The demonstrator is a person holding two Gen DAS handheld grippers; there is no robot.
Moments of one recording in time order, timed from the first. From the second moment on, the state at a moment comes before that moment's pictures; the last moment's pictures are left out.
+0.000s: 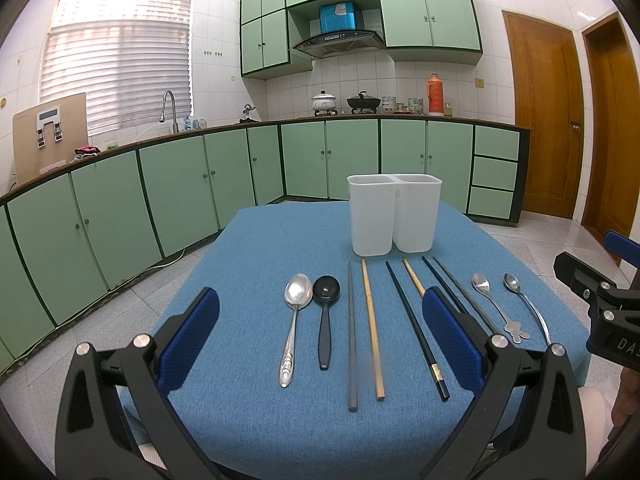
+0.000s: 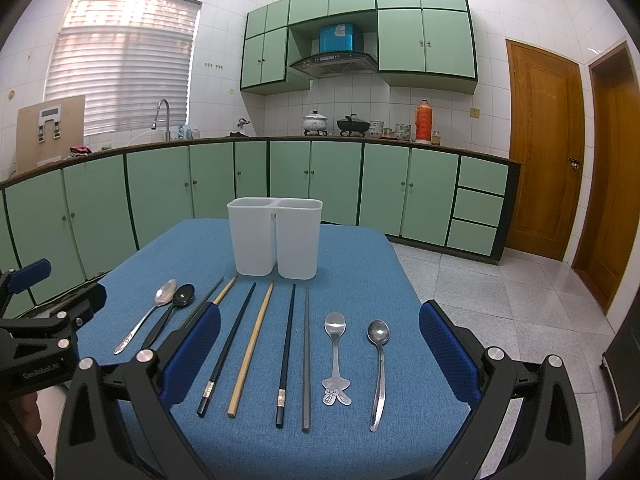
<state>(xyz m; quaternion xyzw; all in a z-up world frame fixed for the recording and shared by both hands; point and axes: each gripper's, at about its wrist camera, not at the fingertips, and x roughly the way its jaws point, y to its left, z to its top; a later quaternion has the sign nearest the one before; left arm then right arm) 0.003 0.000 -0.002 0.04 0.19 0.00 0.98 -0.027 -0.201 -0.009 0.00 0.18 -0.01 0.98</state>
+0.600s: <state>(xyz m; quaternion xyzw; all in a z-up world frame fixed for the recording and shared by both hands) 0.019 0.021 -0.007 0.03 0.22 0.01 0.98 -0.012 -0.214 -0.014 0.00 0.19 -0.01 0.98</state>
